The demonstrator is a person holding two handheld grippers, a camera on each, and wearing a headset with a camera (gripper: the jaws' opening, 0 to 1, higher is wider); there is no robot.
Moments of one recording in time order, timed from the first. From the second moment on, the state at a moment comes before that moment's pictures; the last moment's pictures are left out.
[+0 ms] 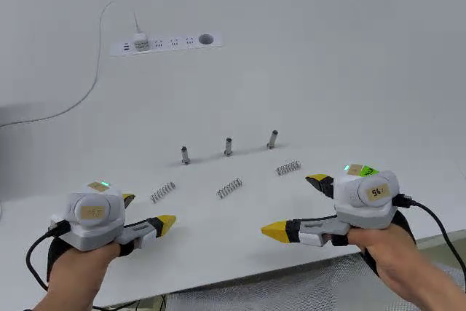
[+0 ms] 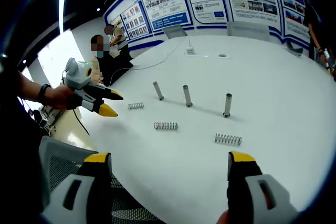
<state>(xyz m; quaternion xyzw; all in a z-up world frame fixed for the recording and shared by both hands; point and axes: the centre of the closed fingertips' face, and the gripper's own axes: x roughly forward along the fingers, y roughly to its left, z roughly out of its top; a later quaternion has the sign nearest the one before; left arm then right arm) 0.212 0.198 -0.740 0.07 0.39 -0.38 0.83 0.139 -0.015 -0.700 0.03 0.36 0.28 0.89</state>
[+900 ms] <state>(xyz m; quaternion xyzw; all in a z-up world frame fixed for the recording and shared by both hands) 0.231 0.192 -0.760 0.09 0.40 -0.39 0.83 0.133 -0.020 -0.702 0.03 0.37 0.27 0.89</state>
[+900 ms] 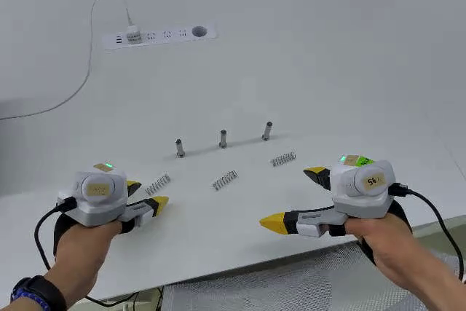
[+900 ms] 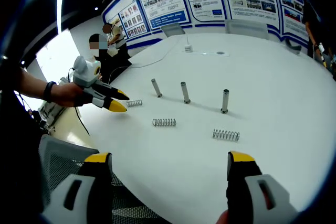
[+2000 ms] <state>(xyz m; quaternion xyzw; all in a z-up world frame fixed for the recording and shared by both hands) 0.238 0.193 -0.767 0.16 0.38 -0.40 0.82 0.129 -0.023 -0.705 0.04 0.38 0.27 0.89</state>
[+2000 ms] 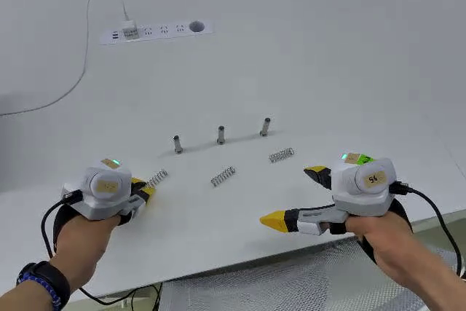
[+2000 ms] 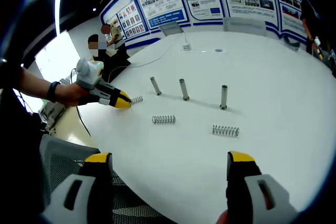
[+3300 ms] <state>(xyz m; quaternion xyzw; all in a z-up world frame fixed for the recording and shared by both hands) 0.234 0.184 -0.760 0.14 0.38 -0.40 0.82 0.129 -0.018 -0.704 0.06 0.38 0.27 0.88</state>
